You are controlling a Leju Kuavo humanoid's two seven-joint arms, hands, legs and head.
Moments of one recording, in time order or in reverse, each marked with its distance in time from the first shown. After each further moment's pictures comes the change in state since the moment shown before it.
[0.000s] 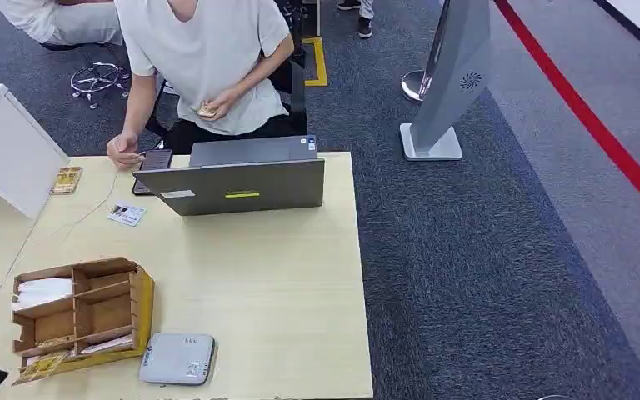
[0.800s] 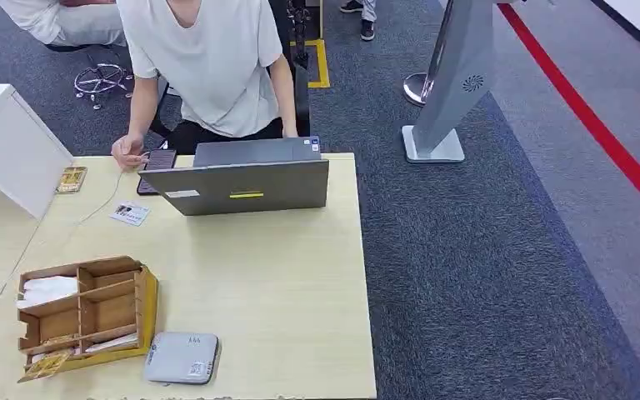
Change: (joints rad) left arm -0.311 -0.295 0.864 1.505 0.797 0.077 0.478; right arm -0.079 0.000 -0.095 -0.016 0.122 0.185 -0.081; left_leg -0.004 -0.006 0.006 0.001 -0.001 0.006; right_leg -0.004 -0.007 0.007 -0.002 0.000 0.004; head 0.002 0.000
